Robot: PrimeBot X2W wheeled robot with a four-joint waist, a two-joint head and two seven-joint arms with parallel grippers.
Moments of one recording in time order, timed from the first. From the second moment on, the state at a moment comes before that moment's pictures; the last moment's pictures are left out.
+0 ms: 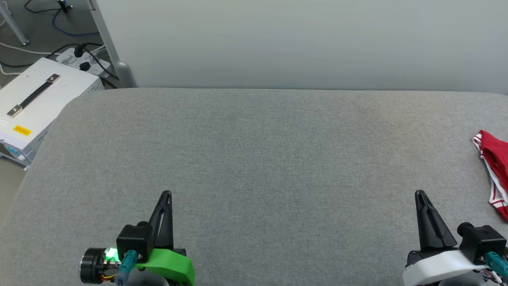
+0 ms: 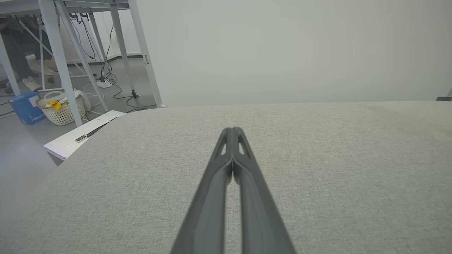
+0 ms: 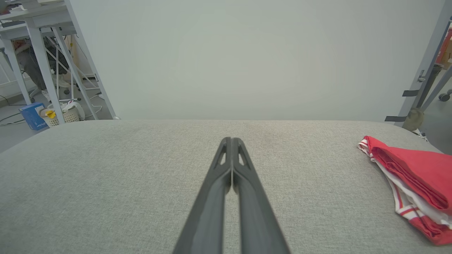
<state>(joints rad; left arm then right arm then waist) 0.04 0.08 -0.10 0.08 -0.07 0.00 -0.21 0.10 -0.05 -0.04 0.00 0.14 0.13 -0.21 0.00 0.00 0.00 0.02</state>
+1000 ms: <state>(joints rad) 0.04 0.07 -0.07 0.06 -0.05 0.00 -0.15 0.08 -0.05 -0.03 0.00 0.10 0.13 -0.15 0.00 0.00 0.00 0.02</state>
